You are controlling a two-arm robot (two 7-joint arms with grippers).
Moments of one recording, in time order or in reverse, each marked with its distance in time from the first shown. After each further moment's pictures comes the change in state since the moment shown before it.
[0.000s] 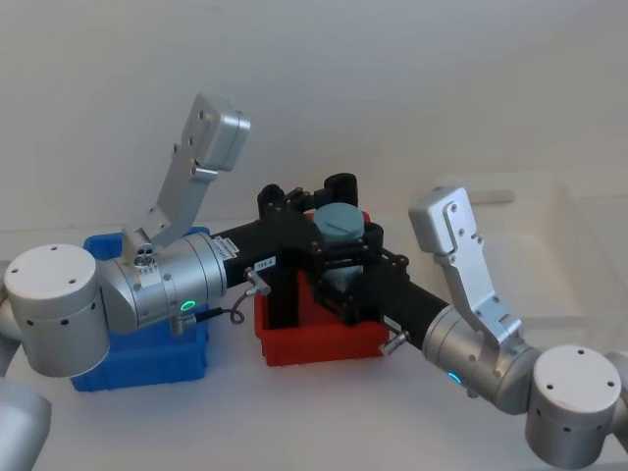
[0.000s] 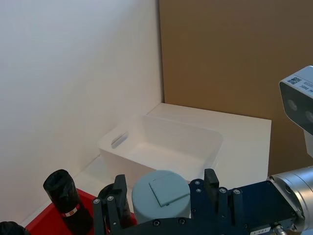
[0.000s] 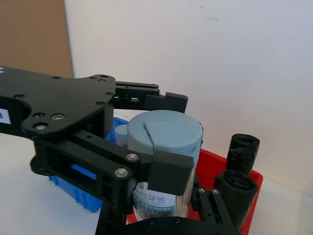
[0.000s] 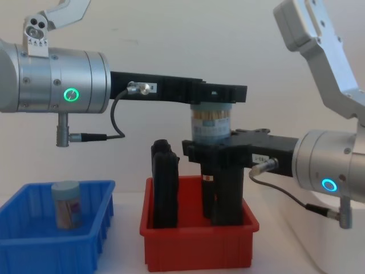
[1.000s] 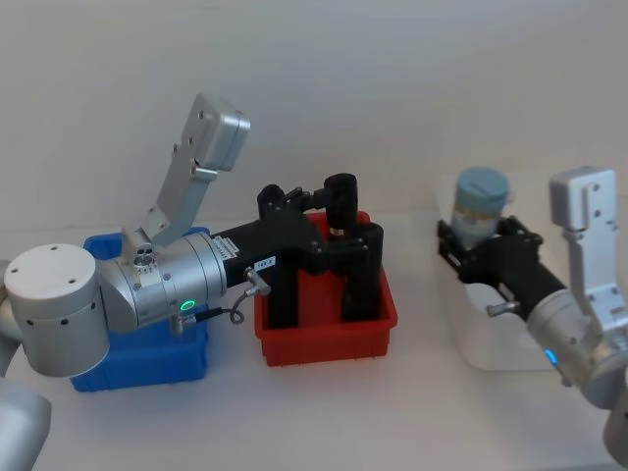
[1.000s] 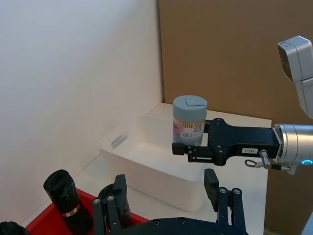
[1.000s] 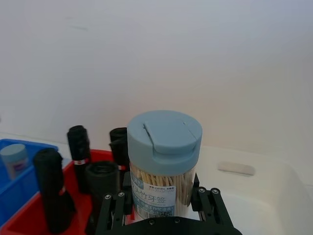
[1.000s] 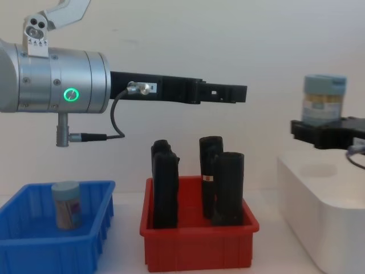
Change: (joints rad) left arm 0.000 0.000 0.000 0.000 0.000 0.000 0.000; right arm -0.072 0.095 0.113 -0.071 0.106 -0.019 -0.289
